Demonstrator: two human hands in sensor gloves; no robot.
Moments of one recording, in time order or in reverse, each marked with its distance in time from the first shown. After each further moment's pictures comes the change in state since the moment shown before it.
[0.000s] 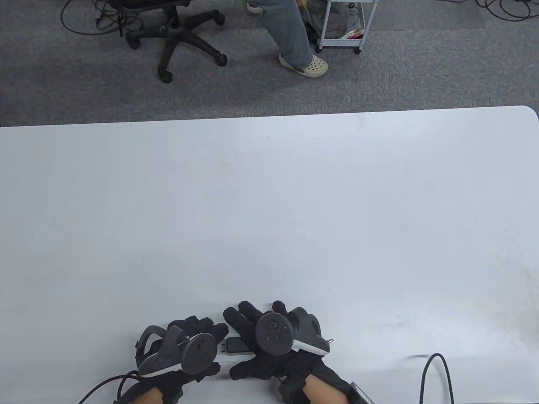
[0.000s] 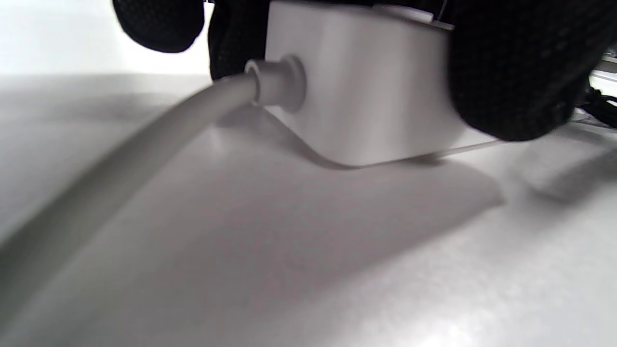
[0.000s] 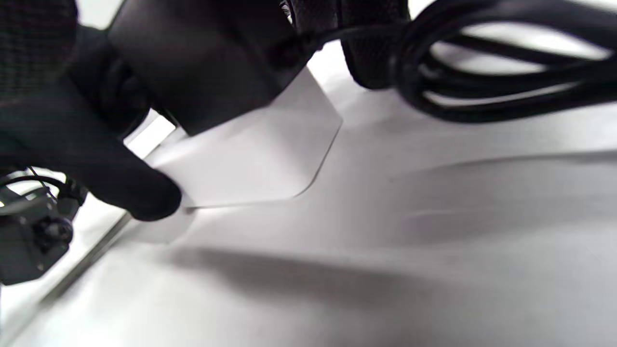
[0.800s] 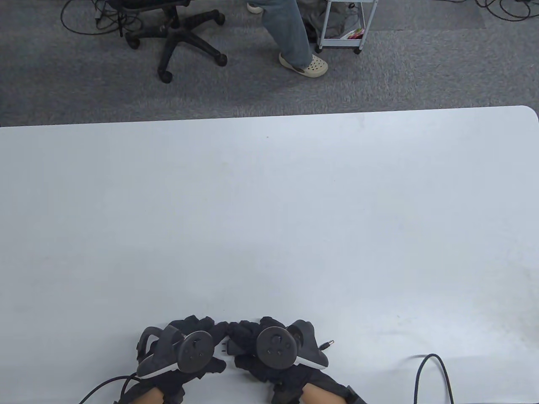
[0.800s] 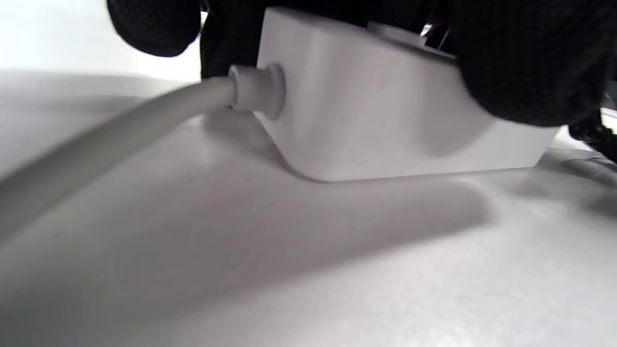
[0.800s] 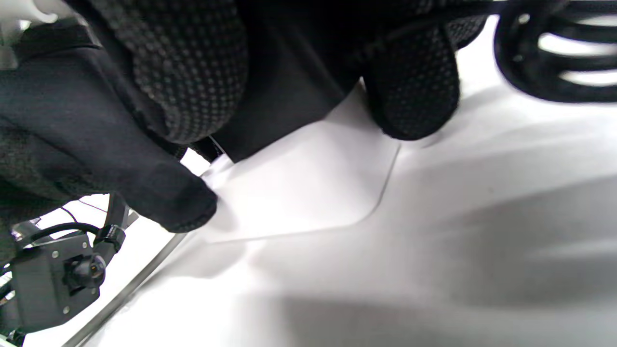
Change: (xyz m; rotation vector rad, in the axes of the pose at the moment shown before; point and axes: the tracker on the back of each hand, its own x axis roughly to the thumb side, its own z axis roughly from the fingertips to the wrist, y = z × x) left_hand -0.001 0.002 0.000 0.051 0.025 0.062; right_hand 0.003 0.001 0.010 -0.179 -0.097 -0.116
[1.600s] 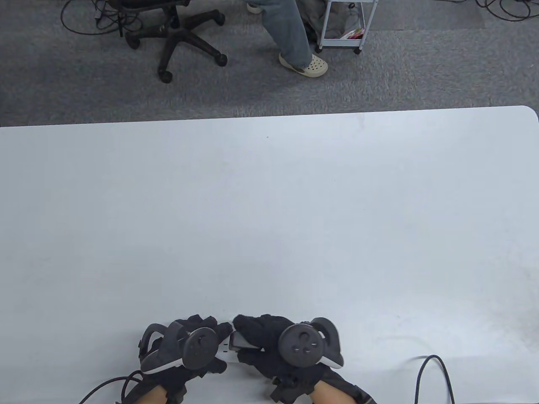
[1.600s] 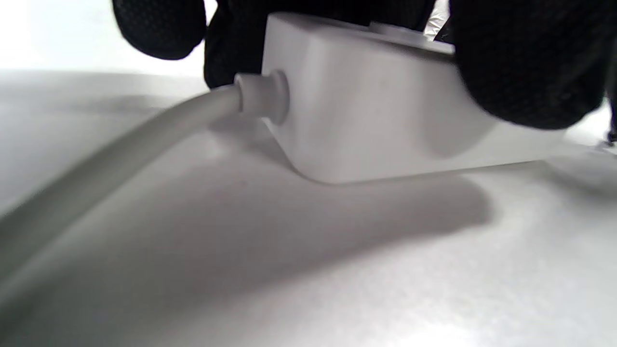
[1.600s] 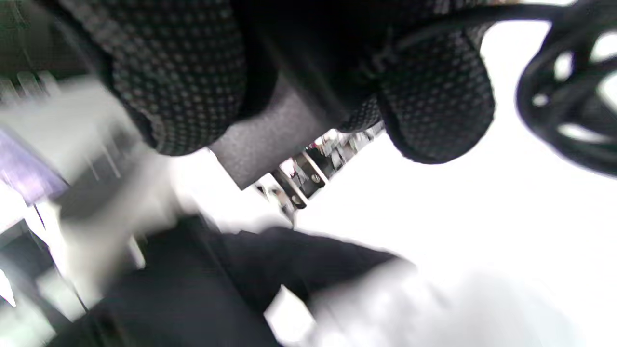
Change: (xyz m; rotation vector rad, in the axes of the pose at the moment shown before) left_hand -0.002 0.000 -0.004 -0.047 -0.013 0.004; right_hand 0.001 -0.062 0.024 -0.351 -0.111 -0.279
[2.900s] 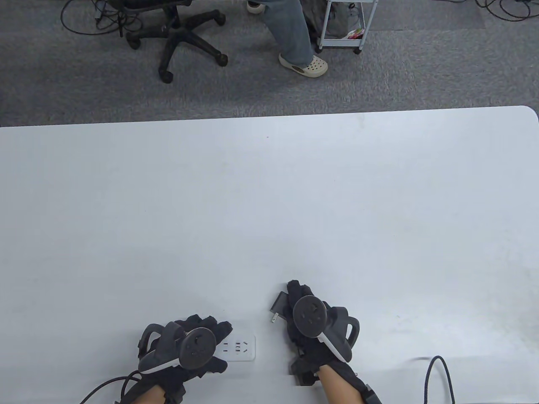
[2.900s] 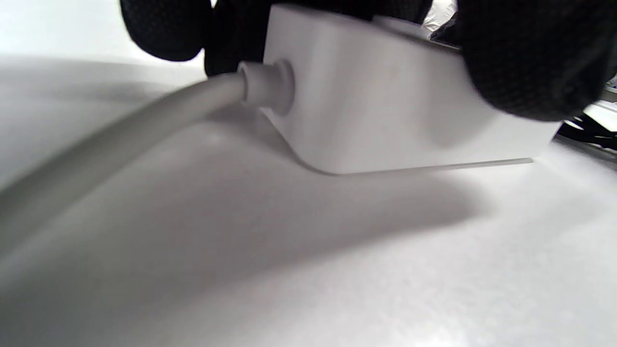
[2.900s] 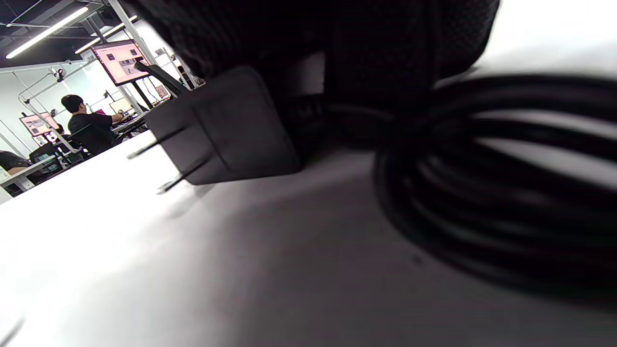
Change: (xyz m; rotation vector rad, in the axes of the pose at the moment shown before) left_hand -0.003 -0.001 0.001 0.006 -0.004 0.020; right_hand -0.074 0.011 0.002 0.044 0.613 0.519
